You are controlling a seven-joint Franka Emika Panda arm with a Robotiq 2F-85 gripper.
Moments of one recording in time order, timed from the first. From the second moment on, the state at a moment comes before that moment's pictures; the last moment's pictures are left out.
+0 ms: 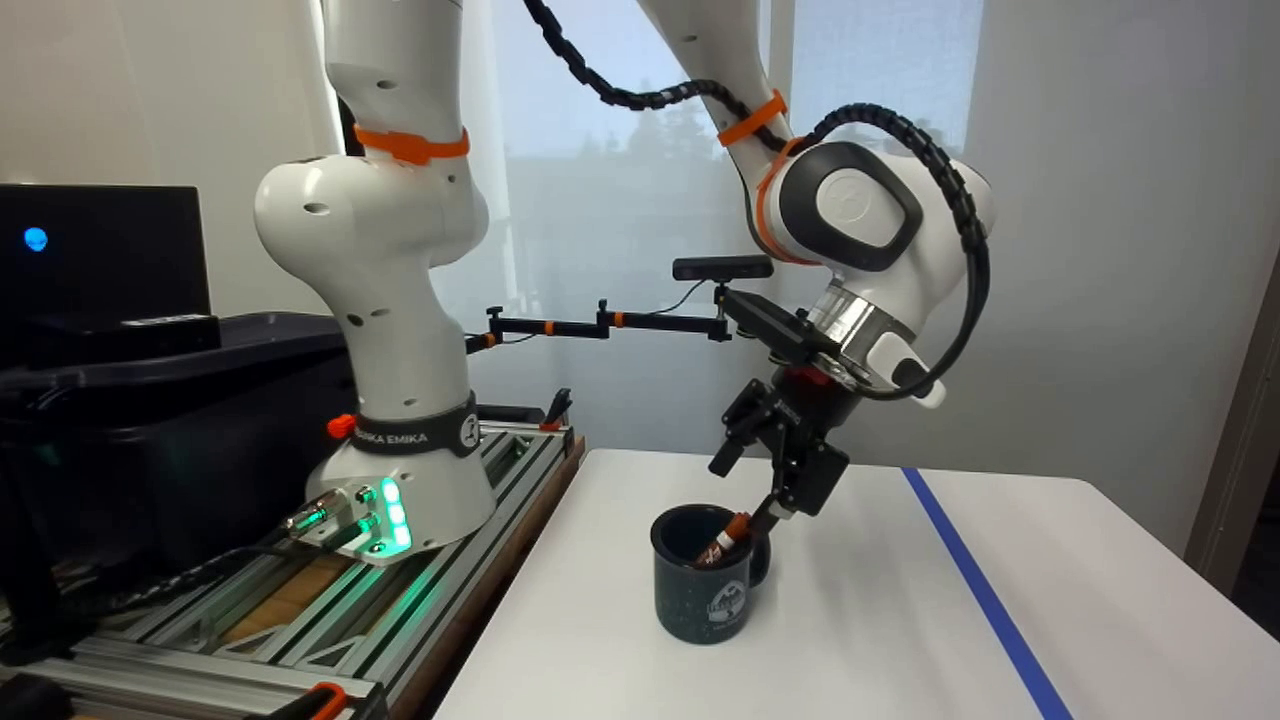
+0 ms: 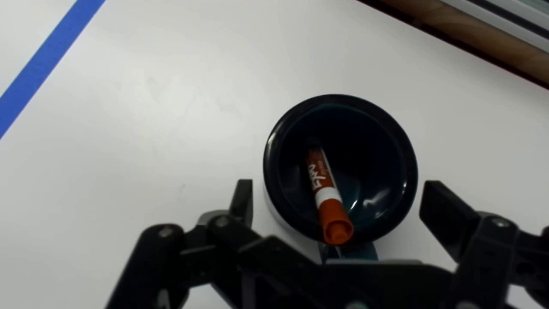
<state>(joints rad) -0.02 0.17 0.02 -2.41 -0.21 2.02 -0.34</state>
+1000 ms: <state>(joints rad) 0.00 0.23 0.02 -2.41 -0.26 2.14 -0.29</state>
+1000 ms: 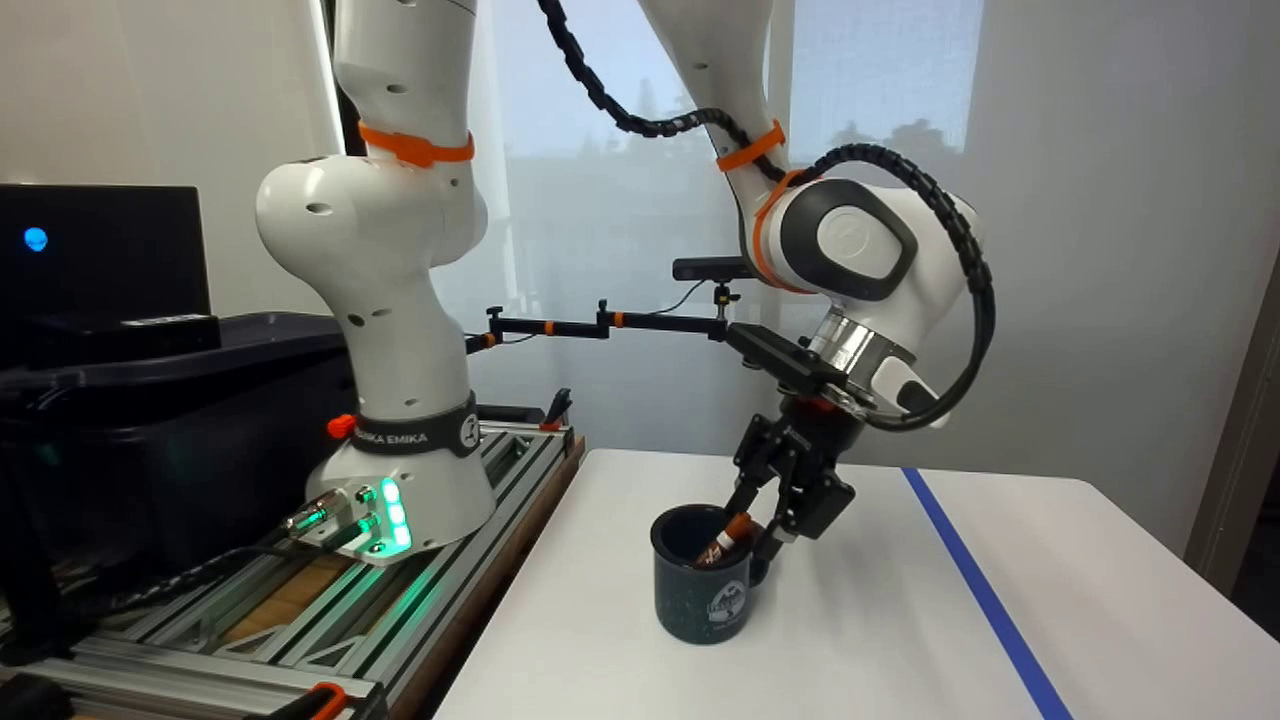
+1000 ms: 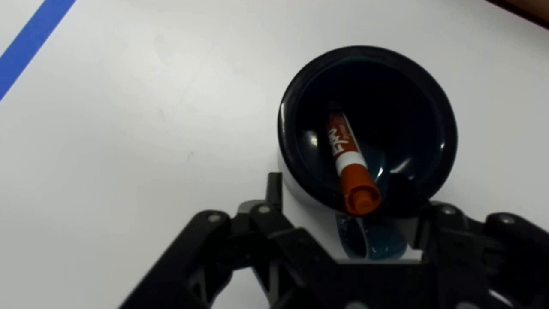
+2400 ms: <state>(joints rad) 0.00 0.21 0.03 -2.38 -0.25 2.06 -0.28</state>
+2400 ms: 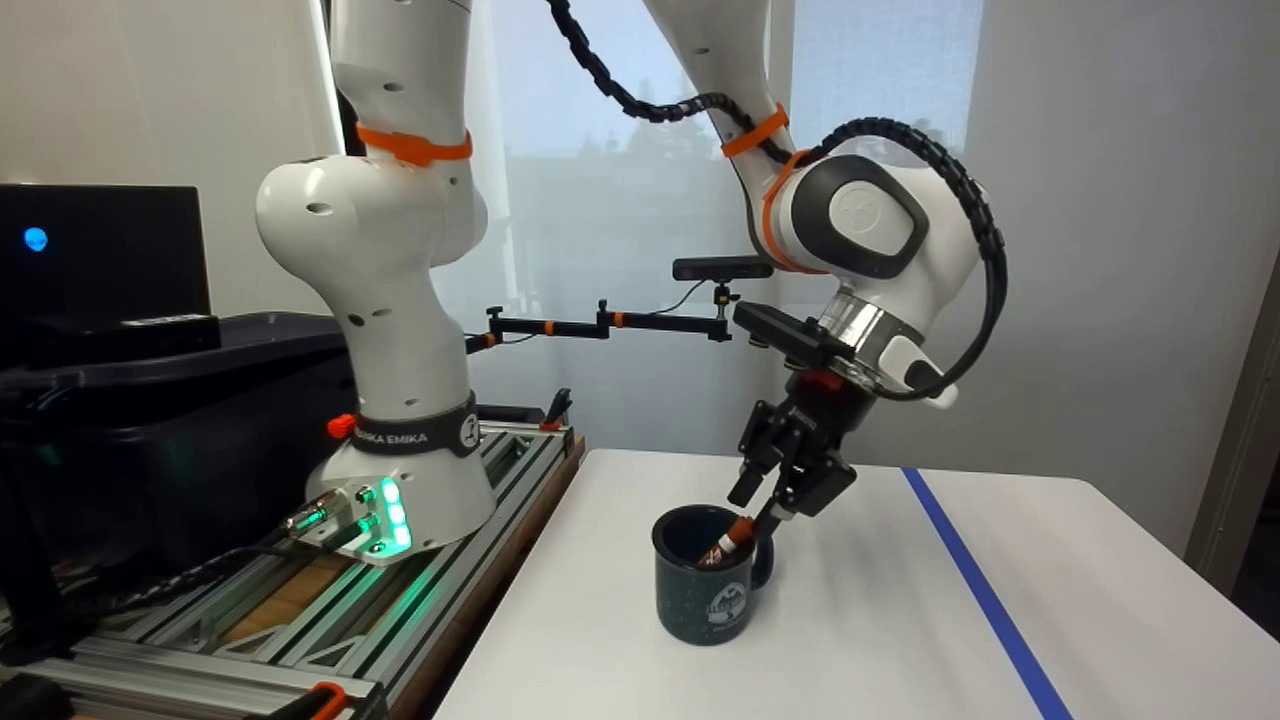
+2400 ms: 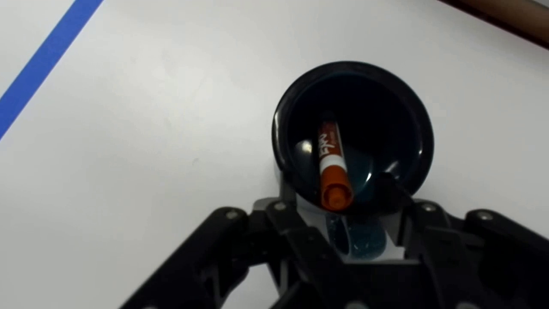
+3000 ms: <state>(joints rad) 0.00 0.20 0.03 -2.38 -0.24 2.04 -0.28</state>
